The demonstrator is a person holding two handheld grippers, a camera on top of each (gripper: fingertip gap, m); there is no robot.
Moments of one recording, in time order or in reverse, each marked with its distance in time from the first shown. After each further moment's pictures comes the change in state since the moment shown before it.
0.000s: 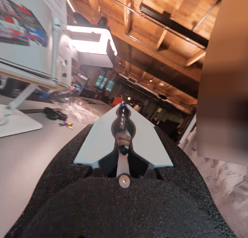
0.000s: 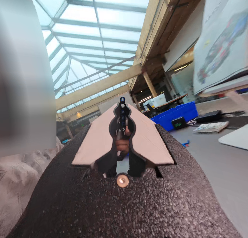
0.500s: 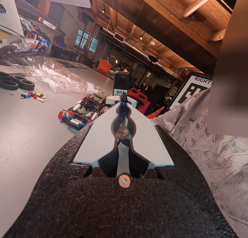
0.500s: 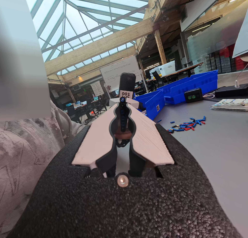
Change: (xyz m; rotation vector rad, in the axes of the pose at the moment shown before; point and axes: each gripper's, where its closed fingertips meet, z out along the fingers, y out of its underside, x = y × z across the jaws) left arm 0.016 0.084 0.036 -0.302 0.094 -0.012; right arm -0.016 0.087 0.028 -0.302 -0.059 -0.053
